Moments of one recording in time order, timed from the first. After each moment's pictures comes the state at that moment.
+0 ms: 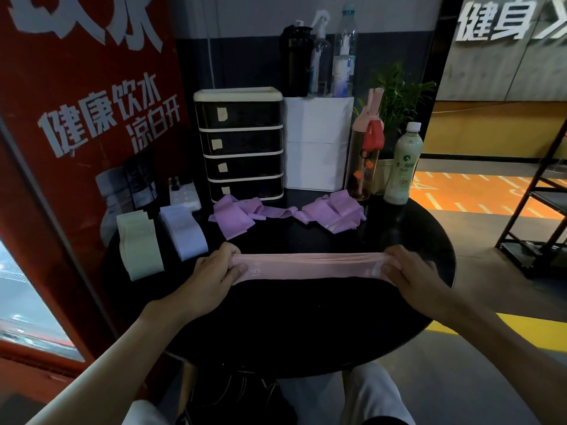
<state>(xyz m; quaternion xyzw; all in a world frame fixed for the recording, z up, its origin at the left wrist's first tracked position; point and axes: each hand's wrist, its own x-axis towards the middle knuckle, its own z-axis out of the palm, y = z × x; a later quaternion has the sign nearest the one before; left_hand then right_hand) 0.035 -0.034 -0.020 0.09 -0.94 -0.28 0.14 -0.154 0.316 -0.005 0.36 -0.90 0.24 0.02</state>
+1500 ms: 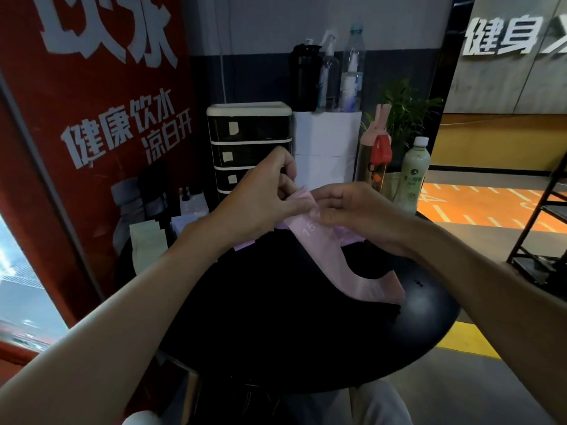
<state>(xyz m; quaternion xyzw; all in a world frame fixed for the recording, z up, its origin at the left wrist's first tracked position) 0.013 0.052 0.155 -0.03 -0.89 -0.38 0.26 -0.097 0.217 0.141 0.45 -0.72 0.50 -0.18</state>
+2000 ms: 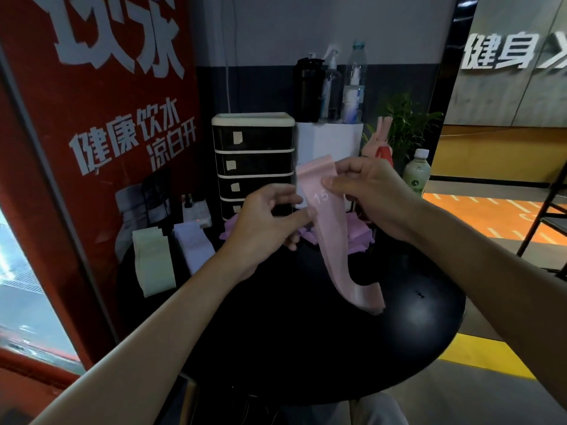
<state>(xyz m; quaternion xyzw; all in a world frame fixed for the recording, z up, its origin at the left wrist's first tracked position) 0.014 0.067 0.131 0.06 -0.75 -0.60 0.28 -0.107 0.208 0.171 0.43 -0.68 0.60 -0.07</state>
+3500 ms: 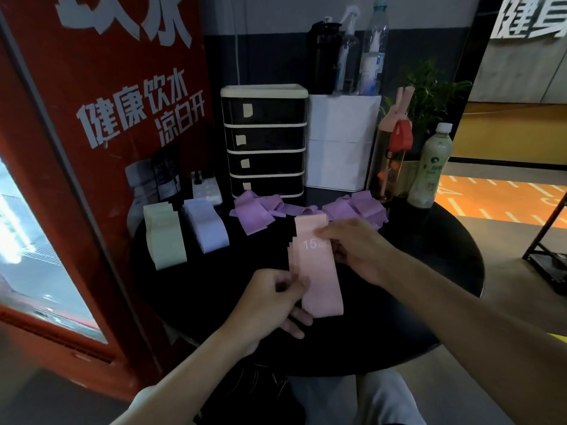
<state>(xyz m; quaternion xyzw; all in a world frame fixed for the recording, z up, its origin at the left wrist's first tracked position) 0.064 0.089 0.022 0.21 -0.71 -0.67 0.11 -0.100 0.177 0.057 0.19 -0.69 0.64 -0.27</state>
